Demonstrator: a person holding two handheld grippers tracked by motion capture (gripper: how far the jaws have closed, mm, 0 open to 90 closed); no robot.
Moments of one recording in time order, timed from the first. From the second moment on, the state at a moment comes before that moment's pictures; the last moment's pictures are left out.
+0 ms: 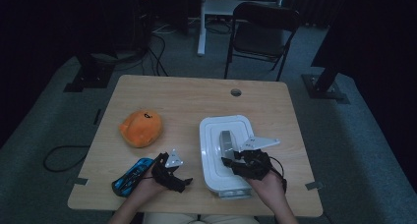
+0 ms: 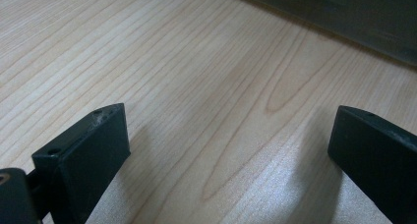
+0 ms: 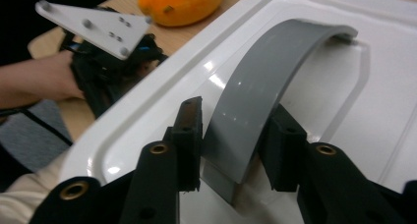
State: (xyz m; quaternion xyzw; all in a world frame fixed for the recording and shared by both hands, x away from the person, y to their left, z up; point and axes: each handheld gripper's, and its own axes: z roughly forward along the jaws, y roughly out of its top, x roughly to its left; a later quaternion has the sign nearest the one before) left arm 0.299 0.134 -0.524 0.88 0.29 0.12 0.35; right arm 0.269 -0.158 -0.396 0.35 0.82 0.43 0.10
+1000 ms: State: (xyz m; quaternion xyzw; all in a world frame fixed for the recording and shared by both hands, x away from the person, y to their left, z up) left arm 0.299 0.134 -0.524 0.89 0.29 0.12 0.35; right arm 0.268 -0.205 -0.340 0.36 0.77 0.51 0.14
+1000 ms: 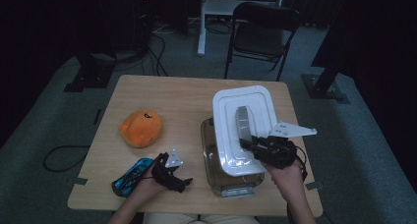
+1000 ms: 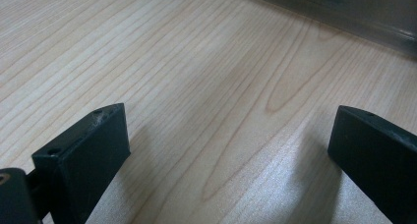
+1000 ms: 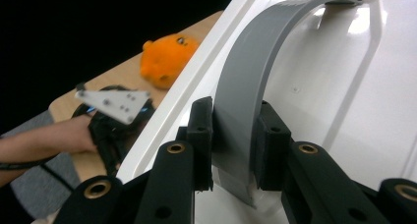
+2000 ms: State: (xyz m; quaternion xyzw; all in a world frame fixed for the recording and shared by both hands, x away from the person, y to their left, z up) left arm 0.300 0.133 -0.524 0.88 0.29 0.12 0.35; right arm 0.302 -0.320 -0.386 0.50 0.70 0.46 0.20
